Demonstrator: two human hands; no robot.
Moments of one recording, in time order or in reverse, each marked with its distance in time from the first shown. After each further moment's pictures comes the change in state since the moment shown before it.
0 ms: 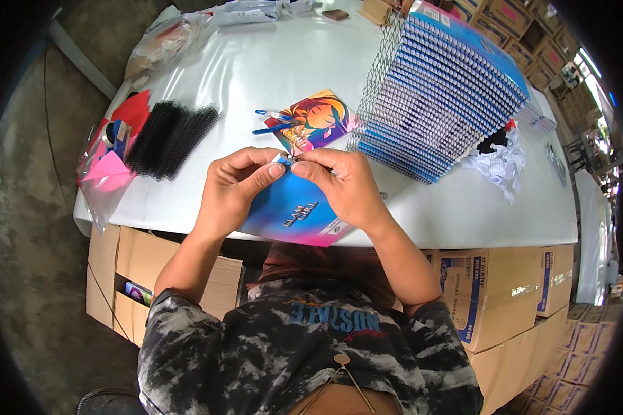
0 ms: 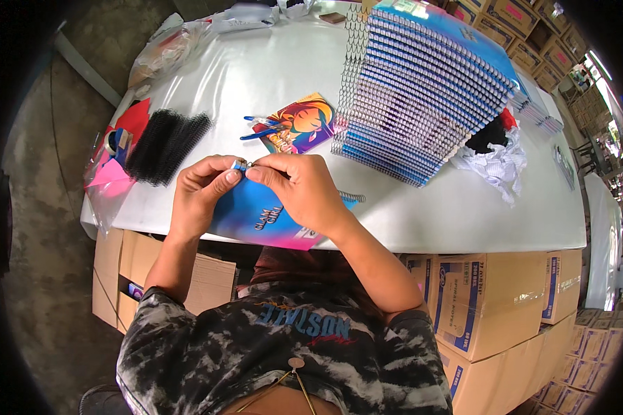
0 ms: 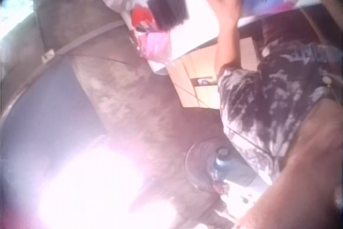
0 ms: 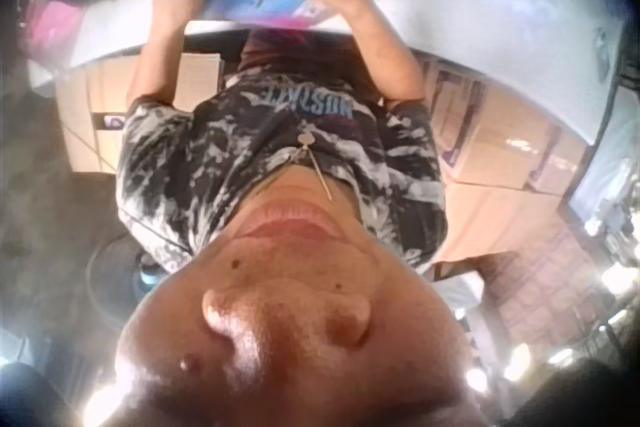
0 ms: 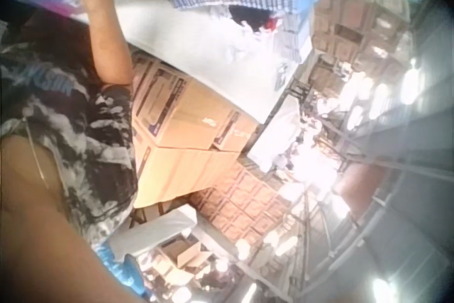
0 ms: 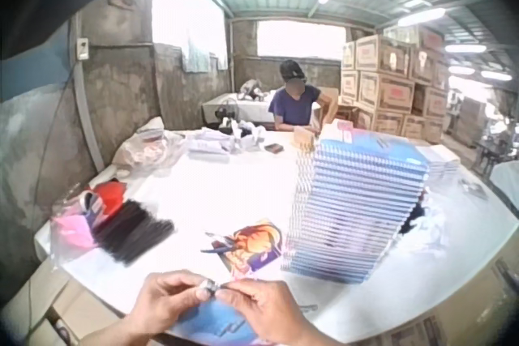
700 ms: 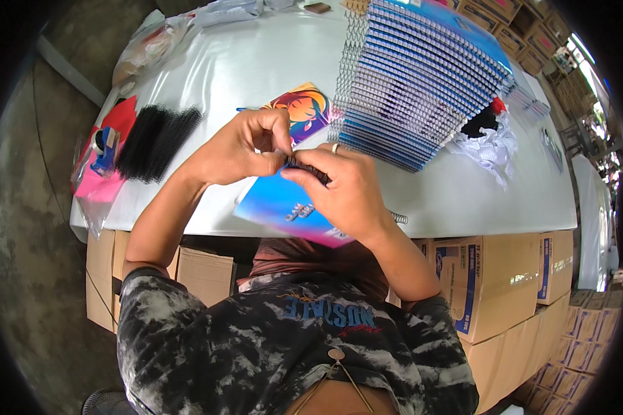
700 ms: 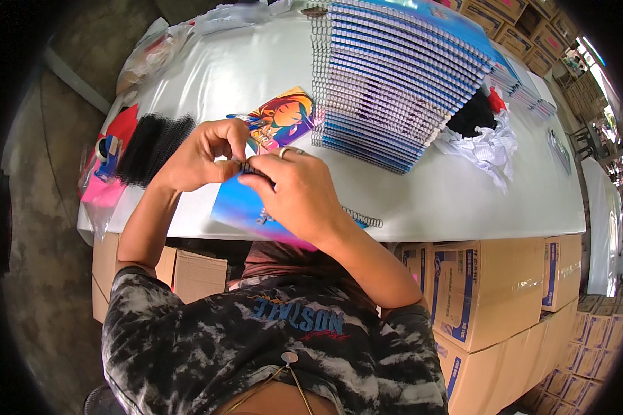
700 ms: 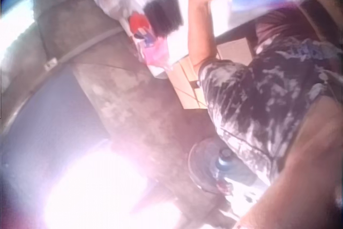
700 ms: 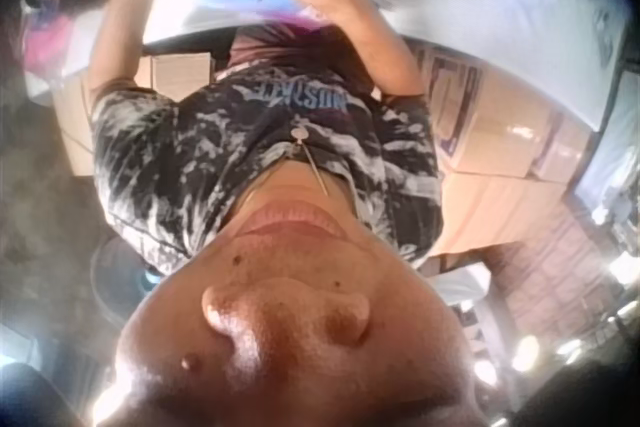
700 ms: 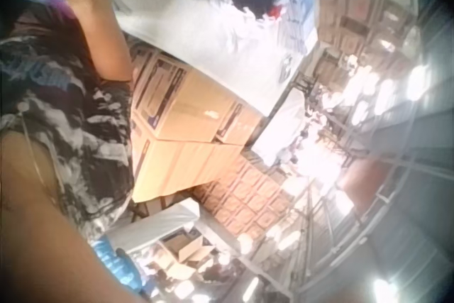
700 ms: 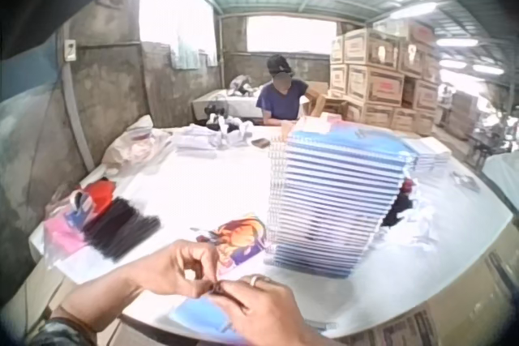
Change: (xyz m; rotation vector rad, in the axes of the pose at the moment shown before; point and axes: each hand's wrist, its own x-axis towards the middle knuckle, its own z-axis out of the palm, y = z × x) left_hand 0.065 0.013 0.017 0.101 -0.598 0.002; right_hand -0.021 -0.017 -0.024 -0.462 0.120 -0.261
